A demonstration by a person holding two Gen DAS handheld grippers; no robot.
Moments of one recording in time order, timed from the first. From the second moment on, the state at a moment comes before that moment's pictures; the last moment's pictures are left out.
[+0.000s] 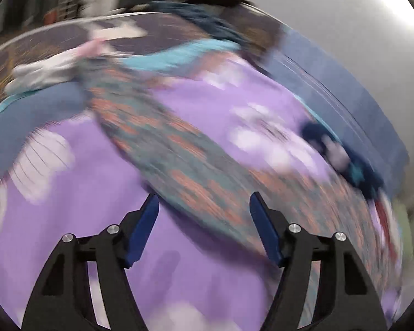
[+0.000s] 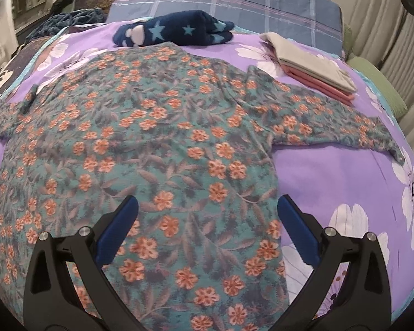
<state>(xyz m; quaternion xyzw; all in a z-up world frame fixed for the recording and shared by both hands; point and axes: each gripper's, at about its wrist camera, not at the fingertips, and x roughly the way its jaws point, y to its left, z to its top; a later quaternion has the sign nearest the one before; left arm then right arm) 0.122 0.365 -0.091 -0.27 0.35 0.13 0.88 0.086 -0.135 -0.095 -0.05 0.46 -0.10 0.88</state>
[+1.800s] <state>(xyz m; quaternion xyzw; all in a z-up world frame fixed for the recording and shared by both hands) 0.104 0.200 -0.085 0.08 0.39 0.09 0.91 0.164 -0.062 -0.072 -0.07 0.43 0.11 0.89</state>
